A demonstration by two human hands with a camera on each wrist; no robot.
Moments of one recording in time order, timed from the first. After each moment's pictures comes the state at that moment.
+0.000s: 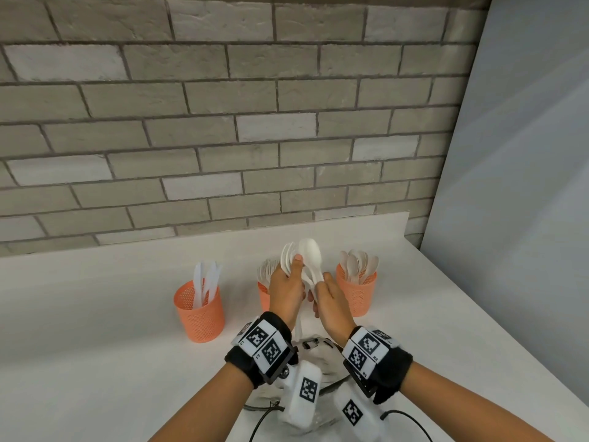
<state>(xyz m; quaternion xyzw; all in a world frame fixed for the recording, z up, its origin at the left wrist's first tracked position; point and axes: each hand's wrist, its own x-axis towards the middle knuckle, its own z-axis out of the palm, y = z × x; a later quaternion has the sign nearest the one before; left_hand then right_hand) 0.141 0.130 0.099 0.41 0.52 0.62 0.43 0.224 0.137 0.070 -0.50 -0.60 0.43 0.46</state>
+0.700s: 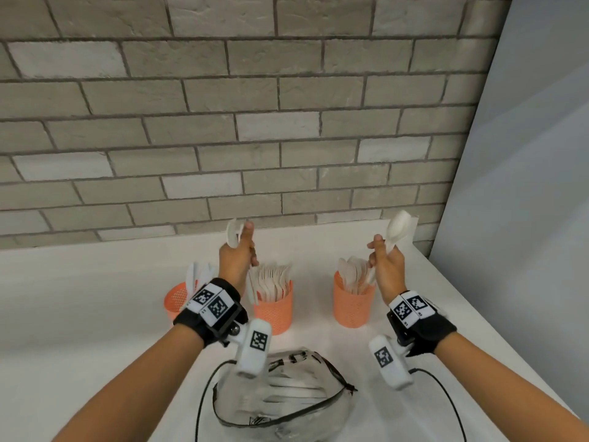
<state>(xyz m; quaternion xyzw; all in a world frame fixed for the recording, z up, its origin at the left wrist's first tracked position) 0.084 0.173 0.133 0.34 0.56 0.68 0.34 0.316 0.232 0.093 -0.48 -0.48 0.39 0.62</state>
